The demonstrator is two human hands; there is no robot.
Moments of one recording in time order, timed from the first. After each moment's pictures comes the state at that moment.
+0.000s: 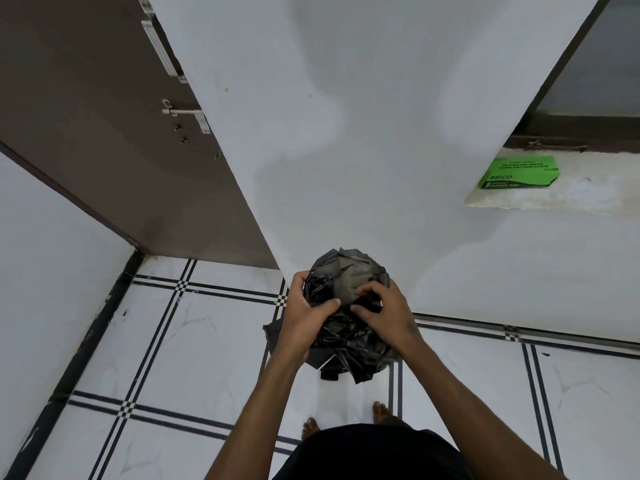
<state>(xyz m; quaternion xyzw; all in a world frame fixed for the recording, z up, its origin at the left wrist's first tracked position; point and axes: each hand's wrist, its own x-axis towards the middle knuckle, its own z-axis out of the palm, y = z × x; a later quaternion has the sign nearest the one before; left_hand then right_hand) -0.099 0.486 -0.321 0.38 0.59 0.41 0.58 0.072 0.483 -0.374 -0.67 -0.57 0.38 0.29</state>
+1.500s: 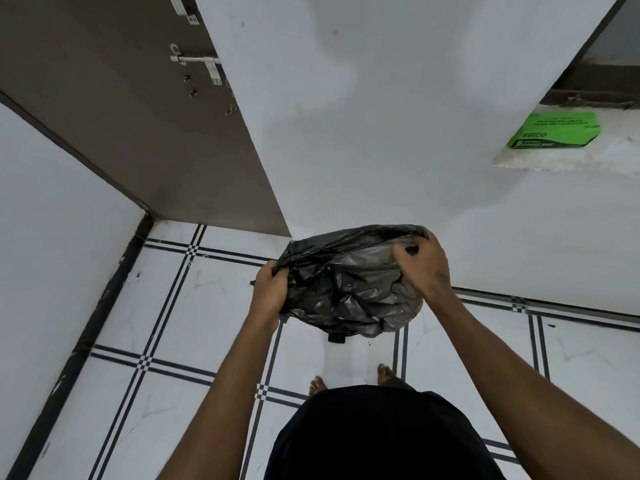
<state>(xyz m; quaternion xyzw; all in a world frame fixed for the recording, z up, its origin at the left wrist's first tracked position) -0.176 0.479 -0.349 0.30 0.72 0.32 0.53 0.087 0.498 -0.374 -0.77 -0.49 0.30 0.28</state>
